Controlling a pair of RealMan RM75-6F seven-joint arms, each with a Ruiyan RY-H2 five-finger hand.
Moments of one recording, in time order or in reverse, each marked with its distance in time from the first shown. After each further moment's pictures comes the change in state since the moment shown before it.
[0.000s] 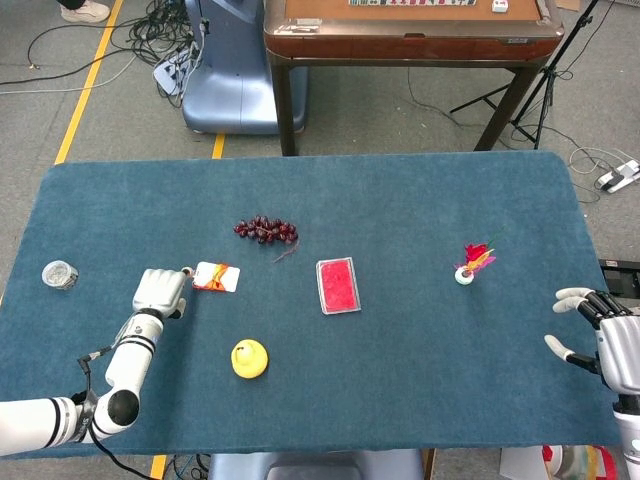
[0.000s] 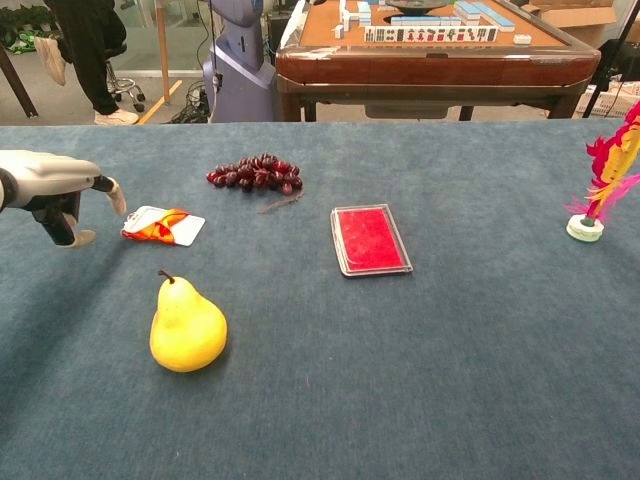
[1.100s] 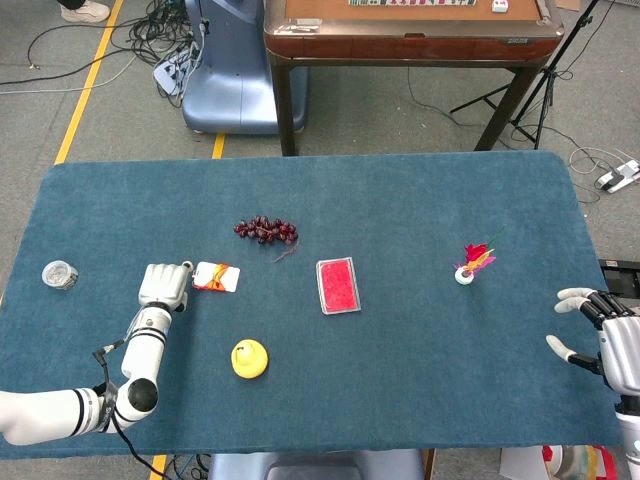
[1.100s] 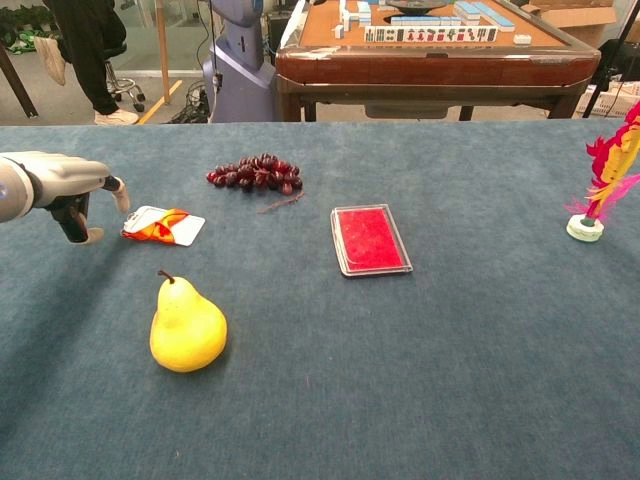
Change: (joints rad) left arm -0.033 -0.092 -0.045 0.100 -0.106 0.029 0.100; right arm -0.004 0.005 0.002 0.000 0.002 0.007 0.012
